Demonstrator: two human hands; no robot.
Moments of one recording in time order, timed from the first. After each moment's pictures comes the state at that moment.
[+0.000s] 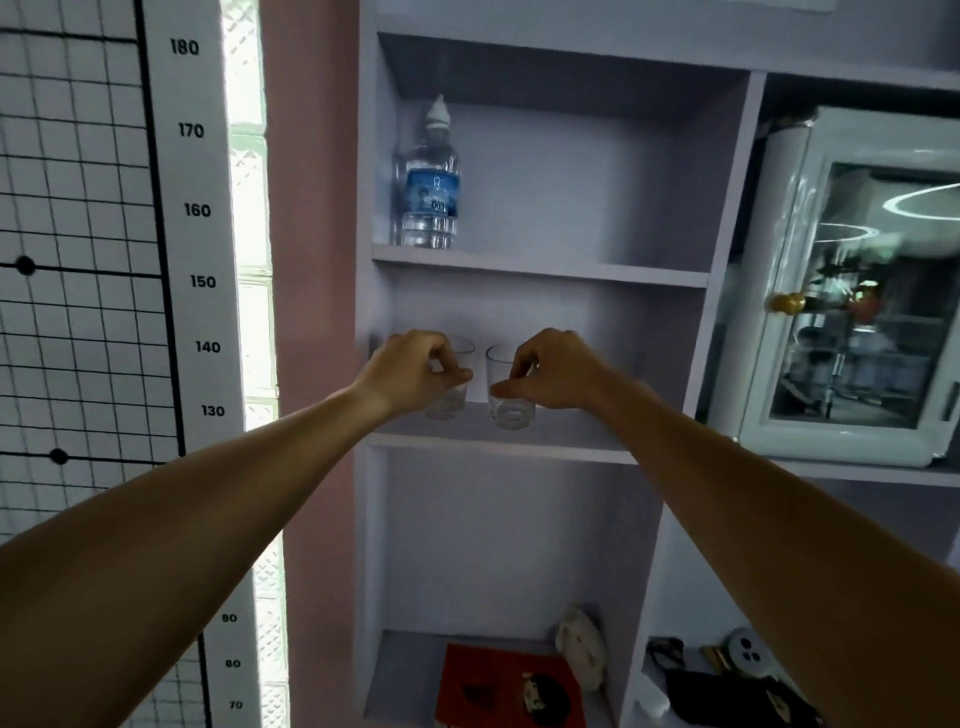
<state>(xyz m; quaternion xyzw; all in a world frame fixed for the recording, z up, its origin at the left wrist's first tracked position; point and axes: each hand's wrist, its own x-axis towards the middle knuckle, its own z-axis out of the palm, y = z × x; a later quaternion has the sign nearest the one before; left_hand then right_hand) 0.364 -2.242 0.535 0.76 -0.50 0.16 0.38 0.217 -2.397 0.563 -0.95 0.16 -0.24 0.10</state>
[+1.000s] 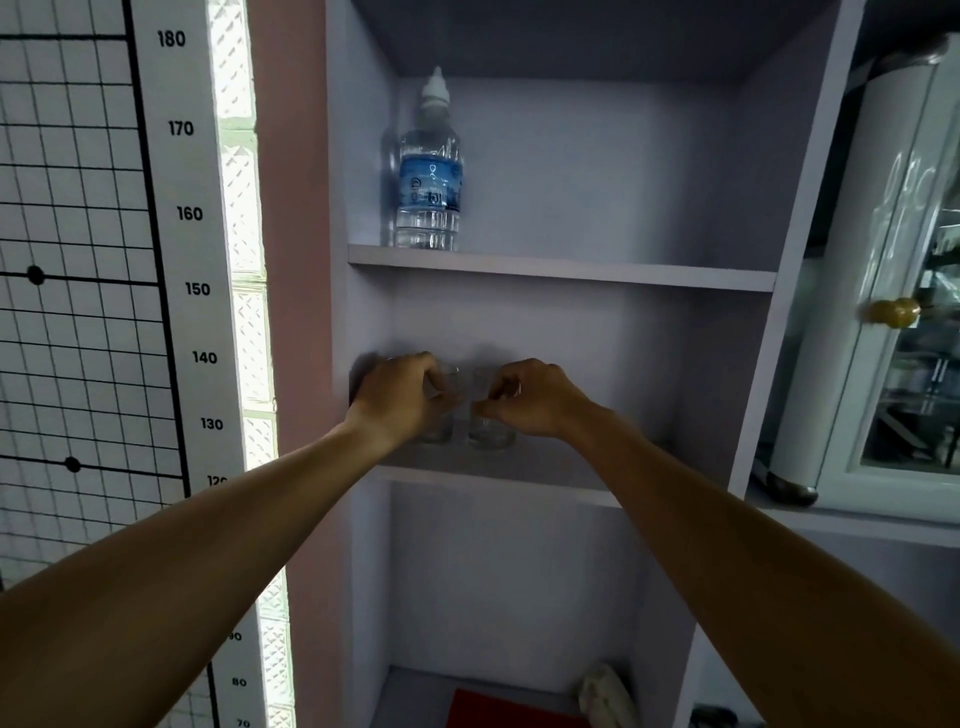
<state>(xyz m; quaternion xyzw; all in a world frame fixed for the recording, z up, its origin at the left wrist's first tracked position) 0.398 -2.283 0.514 0.82 -0.41 0.21 0.33 0.293 -2.446 0.533 -0.94 0.14 -0.22 0.24</state>
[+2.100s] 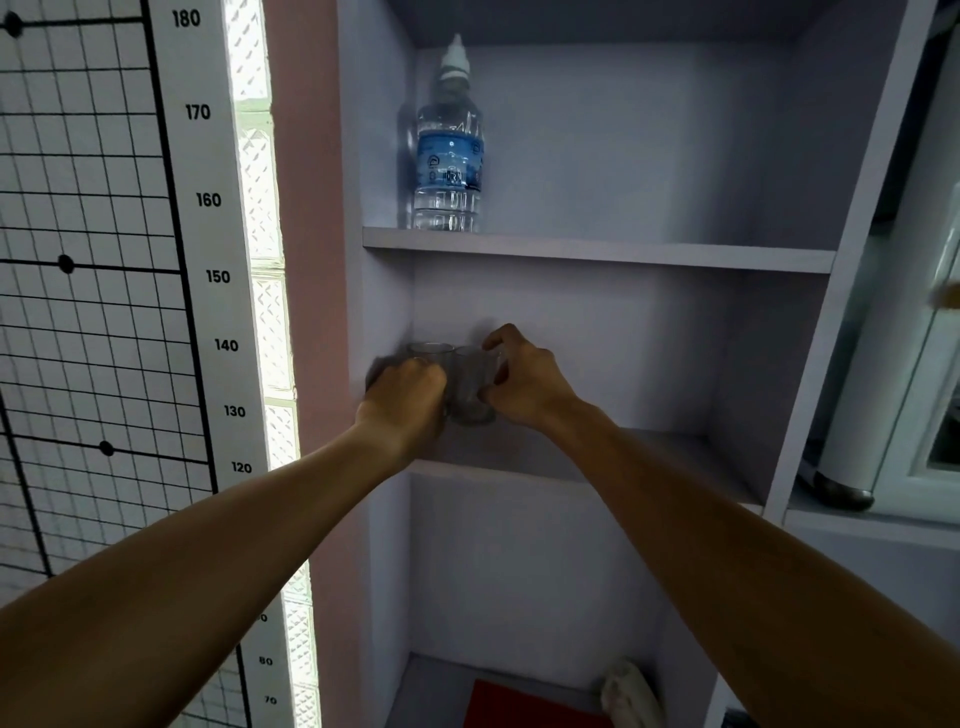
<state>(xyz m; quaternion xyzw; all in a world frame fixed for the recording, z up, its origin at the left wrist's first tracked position) 0.397 -2.282 0.503 0.86 -0.39 0.28 0.15 0.322 -2.427 0.525 -0.91 0.08 -0.29 0.29</state>
